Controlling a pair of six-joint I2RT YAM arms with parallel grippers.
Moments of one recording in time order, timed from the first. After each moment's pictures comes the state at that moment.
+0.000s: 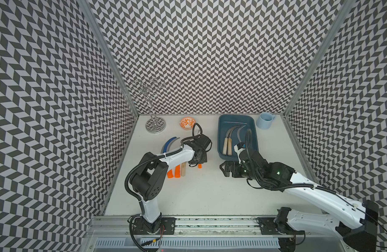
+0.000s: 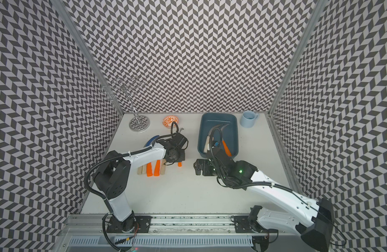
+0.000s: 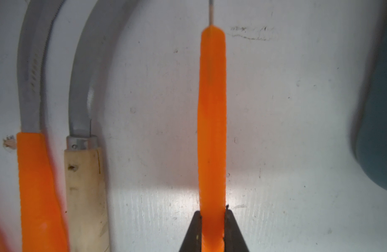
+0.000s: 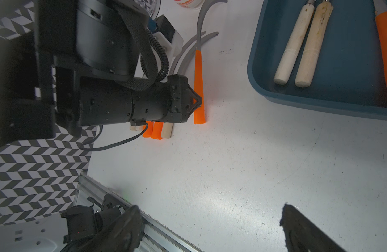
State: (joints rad) left arm -0.65 1.81 1.22 -0.63 -0.15 -0.67; right arm 0.90 1.10 0.99 -0.67 0.09 0.81
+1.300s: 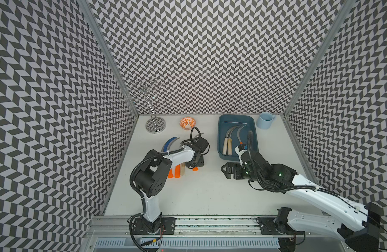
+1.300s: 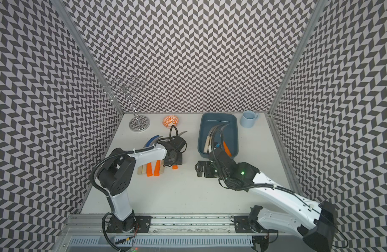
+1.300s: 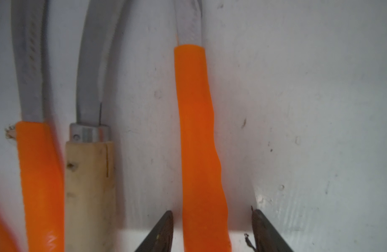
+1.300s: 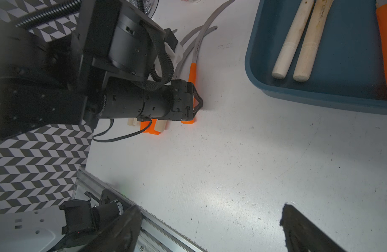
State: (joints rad) left arm -0.62 1.88 1.21 -0.67 -0.19 -0.65; right arm 0.90 1.07 0.95 -0.67 0.07 0.80
